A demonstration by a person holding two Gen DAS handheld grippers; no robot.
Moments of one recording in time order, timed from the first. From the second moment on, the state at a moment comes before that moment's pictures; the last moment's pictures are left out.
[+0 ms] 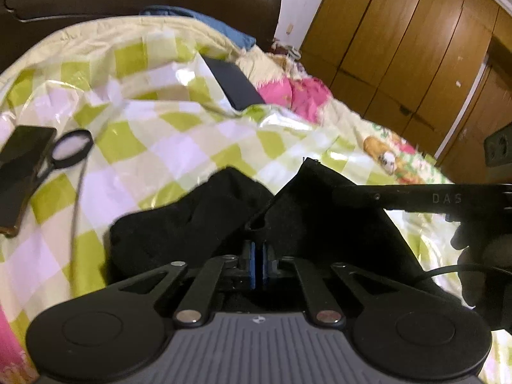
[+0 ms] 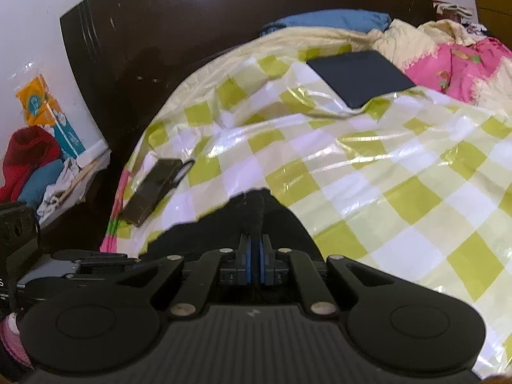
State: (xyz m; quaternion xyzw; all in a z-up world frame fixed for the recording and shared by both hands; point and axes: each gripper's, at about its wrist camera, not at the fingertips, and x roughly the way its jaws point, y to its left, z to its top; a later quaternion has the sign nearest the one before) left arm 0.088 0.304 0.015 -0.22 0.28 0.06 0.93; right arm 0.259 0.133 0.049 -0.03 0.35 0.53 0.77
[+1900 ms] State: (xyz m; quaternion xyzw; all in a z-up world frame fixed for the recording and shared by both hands) left arm 0.106 0.232 -0.005 0.06 0.37 0.01 0.93; right arm 0.137 -0.128 -0.037 0.30 0.44 0.24 0.81
